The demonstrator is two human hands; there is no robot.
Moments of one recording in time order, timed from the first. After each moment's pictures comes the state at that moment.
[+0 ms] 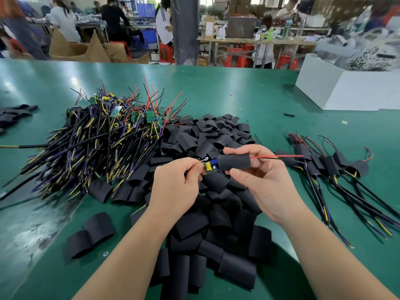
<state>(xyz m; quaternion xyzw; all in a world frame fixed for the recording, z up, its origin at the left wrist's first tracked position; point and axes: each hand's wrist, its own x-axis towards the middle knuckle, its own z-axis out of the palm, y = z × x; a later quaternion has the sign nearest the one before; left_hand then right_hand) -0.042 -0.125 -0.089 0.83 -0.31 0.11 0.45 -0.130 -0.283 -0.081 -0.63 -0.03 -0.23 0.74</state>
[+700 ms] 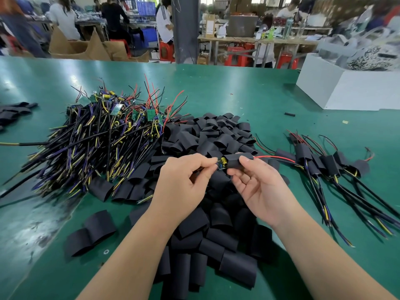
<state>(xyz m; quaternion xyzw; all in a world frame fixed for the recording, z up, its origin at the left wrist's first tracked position) -0.045 -0.127 -0.090 0.73 -0.41 0.21 0.50 -0.126 -0.275 -0.085 -0.42 0.11 -0.15 0.89</state>
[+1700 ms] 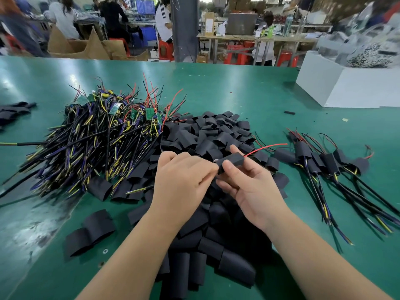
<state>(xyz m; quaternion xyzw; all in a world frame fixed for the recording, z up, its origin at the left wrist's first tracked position) -0.048 -0.128 -0.087 0.76 -0.44 0.38 0.28 -0.124 -0.255 -0.084 -0.49 0.13 -0.17 0.85</state>
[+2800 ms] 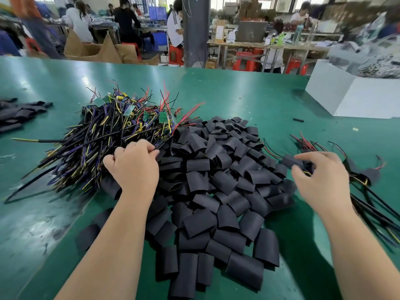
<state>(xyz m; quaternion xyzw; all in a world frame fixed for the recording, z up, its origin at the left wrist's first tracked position) 0.031 -0.084 -0.104 0.94 -0.03 0.28 0.18 -0.150 -0.349 -0.078 -0.87 0.33 -0.30 0.21</state>
